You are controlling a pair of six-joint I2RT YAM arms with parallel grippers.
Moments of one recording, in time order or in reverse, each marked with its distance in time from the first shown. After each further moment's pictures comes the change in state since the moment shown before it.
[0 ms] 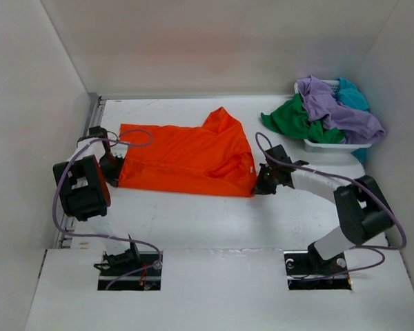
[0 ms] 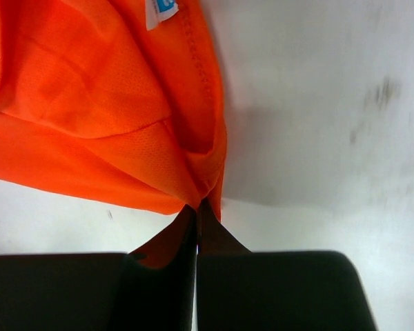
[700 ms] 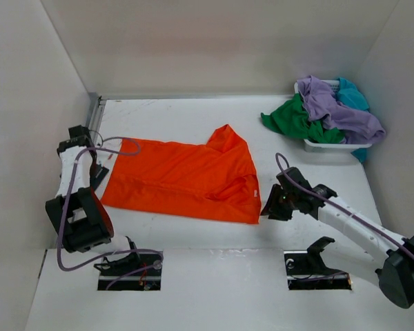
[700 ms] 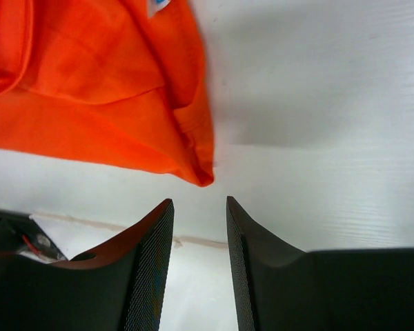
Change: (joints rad) left arm 0.074 -0.344 -0.105 -0.229 -0.392 0.245; right arm 0.154 -0.555 -0.228 -0.348 0.062 0.180
